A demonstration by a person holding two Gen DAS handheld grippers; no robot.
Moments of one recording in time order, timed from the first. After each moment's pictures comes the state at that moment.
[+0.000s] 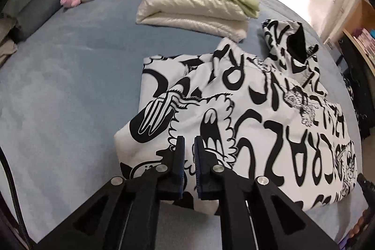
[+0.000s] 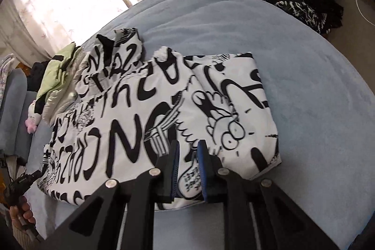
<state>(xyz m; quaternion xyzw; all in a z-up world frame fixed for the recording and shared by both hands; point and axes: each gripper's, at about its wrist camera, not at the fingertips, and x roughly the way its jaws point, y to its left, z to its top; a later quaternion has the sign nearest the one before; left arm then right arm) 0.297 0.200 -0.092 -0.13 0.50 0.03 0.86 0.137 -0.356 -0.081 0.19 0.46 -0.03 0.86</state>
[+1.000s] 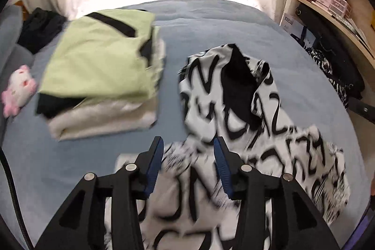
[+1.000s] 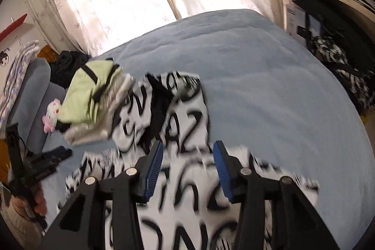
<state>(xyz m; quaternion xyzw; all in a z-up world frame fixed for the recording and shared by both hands) 0.497 0.045 -0.011 0.01 0.47 -0.10 0.88 0.359 -0.296 0.016 0.14 0.43 0.07 0.89</state>
